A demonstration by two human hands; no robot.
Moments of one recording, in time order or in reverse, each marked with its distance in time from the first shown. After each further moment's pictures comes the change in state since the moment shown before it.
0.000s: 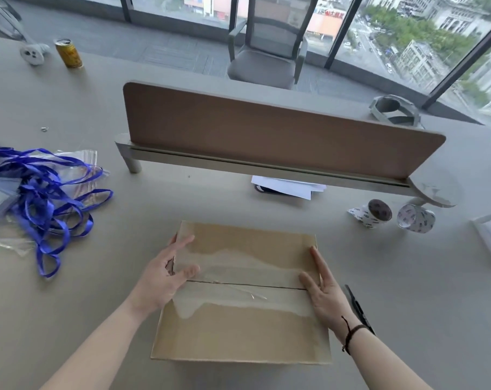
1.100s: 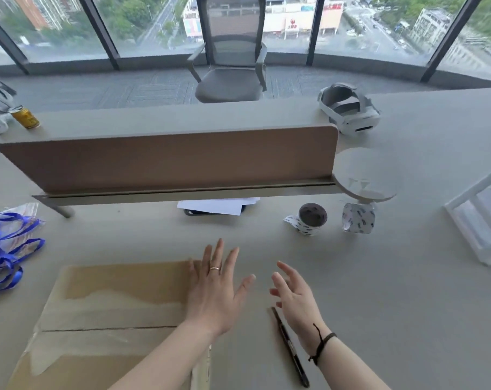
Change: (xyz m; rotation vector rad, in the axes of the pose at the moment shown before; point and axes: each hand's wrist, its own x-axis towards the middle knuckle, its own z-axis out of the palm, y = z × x) left_hand 0.059 0.109 0.337 1.112 -0.012 0.032; right_hand 0.059 0.048 -0.171 0.300 -0.058 0.111
